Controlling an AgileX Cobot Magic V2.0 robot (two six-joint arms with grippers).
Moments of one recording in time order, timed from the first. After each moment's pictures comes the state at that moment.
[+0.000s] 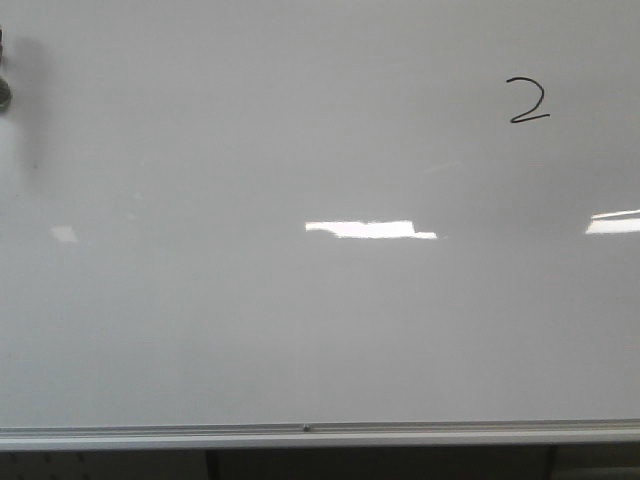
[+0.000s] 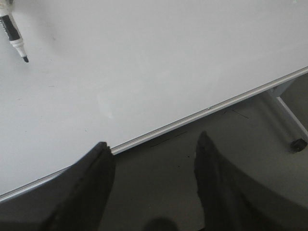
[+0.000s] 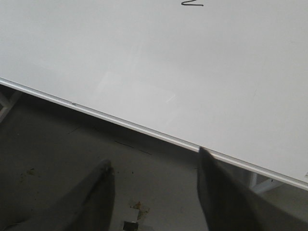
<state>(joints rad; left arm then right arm) -0.43 0.66 -0.78 -0.02 0.91 -0.03 0.30 0.46 -0.89 0.01 1.12 -0.02</state>
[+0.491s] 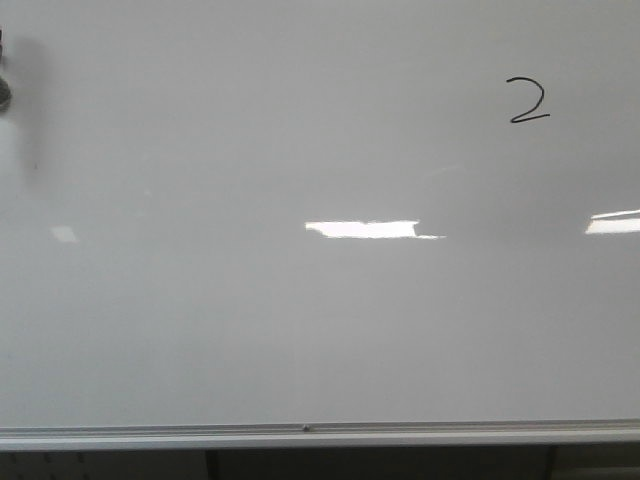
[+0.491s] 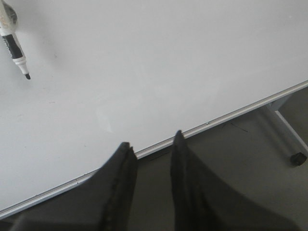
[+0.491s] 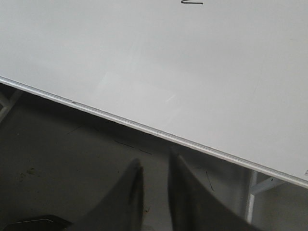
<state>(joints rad) -0.43 0.66 -0.78 -0.02 0.85 -0.03 0.30 0.45 -0.88 0.01 1.13 -0.02</state>
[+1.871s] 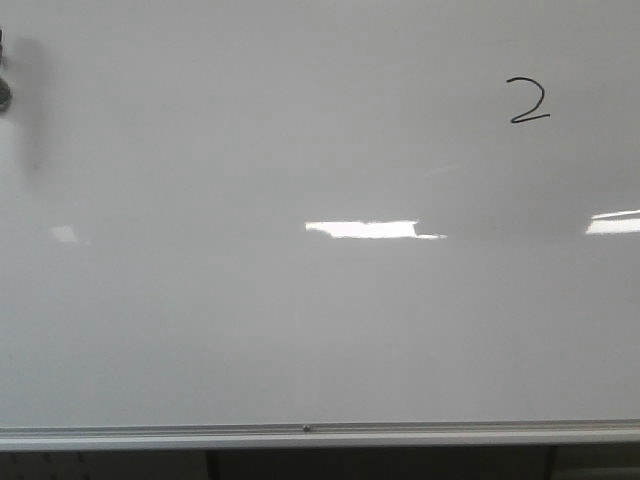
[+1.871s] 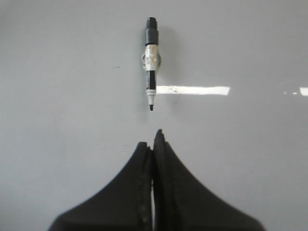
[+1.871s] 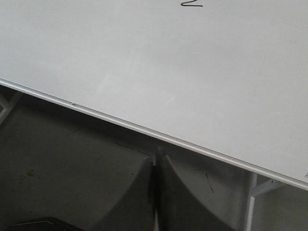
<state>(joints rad) -0.03 0.10 -0.11 -0.03 0.21 -0.03 0.30 0.45 -0.88 0.01 1.12 -0.02</state>
